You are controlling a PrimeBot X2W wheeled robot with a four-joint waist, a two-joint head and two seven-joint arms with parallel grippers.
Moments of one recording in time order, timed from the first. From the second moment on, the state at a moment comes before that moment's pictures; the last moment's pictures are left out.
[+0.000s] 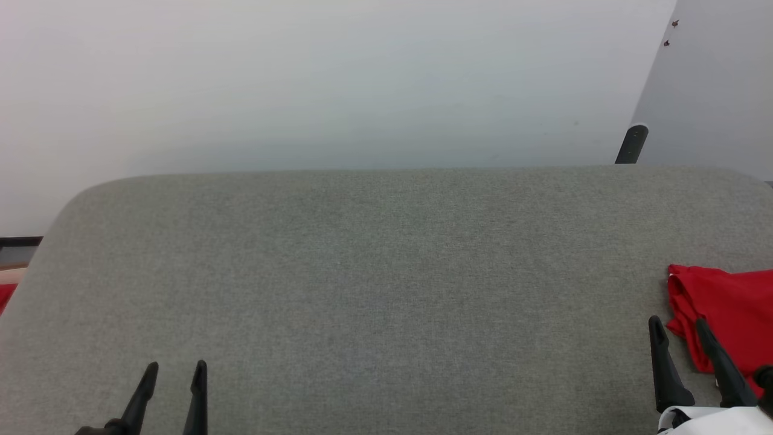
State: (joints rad) left arm 0.17 0.23 0.04 0.06 -0.32 -0.11 -0.26; right arm 0.09 -0.09 -0.08 -0.03 0.31 0.13 -0.07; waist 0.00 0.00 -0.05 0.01
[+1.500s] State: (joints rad) left arm 0.08 0.14 0.06 0.16 -0.83 -0.11 -0.11; right arm 0.04 -0.07 -0.09 0.11 0.82 0.13 0.01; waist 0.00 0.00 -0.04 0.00
